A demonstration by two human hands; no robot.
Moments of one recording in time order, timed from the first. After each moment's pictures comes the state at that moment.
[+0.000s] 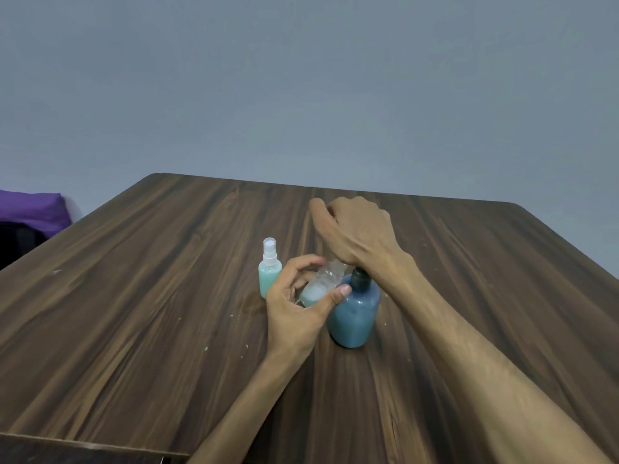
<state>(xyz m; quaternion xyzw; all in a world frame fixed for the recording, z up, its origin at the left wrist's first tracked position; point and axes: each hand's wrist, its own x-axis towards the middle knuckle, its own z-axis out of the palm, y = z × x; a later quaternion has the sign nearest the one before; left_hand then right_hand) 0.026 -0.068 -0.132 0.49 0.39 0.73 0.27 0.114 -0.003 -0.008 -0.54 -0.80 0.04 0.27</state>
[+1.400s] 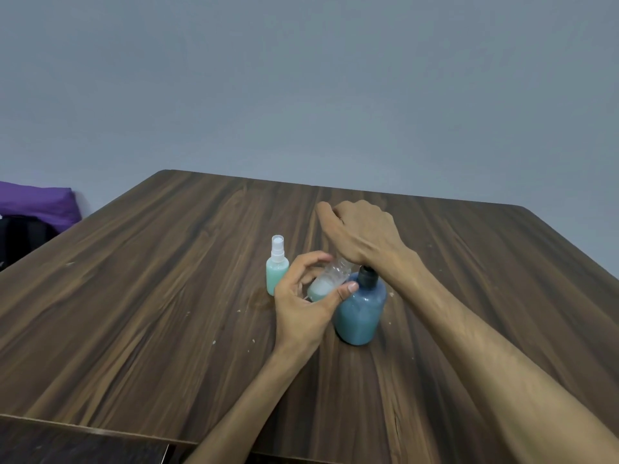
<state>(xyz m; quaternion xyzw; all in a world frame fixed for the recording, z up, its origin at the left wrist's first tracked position) 0.028 -0.066 -0.131 0.48 0.37 0.74 0.27 0.114 -0.001 -0.008 -0.54 -0.81 0.05 0.23</state>
